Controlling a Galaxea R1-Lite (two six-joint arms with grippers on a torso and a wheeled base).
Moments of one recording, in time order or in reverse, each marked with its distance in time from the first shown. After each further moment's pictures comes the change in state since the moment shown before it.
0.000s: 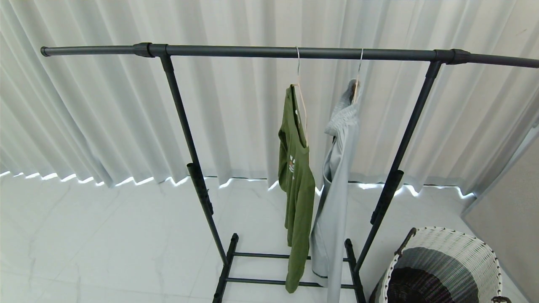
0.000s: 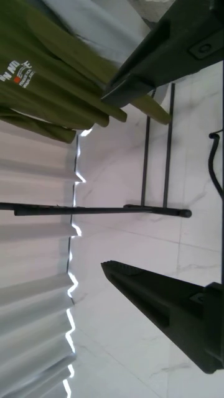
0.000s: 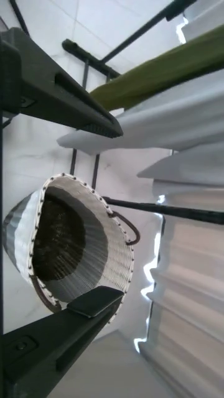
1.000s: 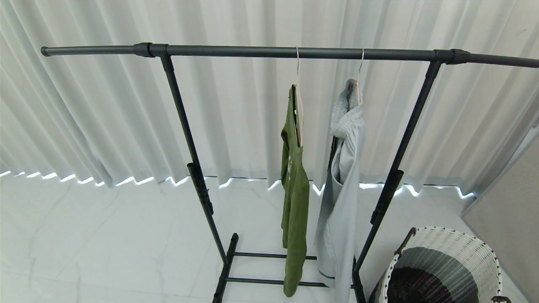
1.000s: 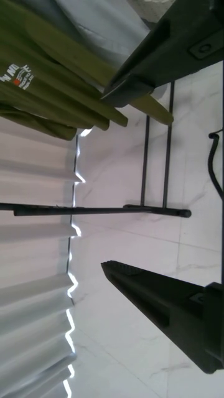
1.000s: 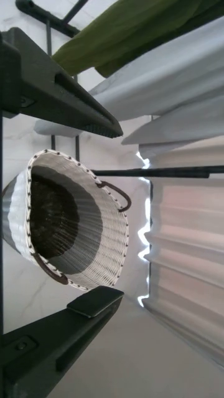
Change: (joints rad) left arm 0.000 0.000 0.001 0.001 0.000 0.001; right arm -0.147 -0.085 0.001 0.000 -0.043 0.012
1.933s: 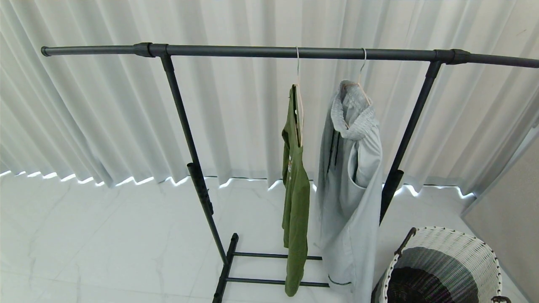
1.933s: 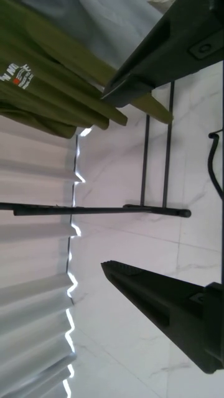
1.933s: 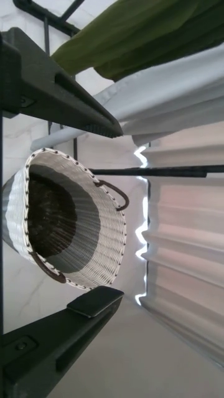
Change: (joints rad) left arm 0.000 0.001 0.000 0.000 0.000 0.000; right arm -0.001 -0.009 0.000 0.000 0.000 -0.007
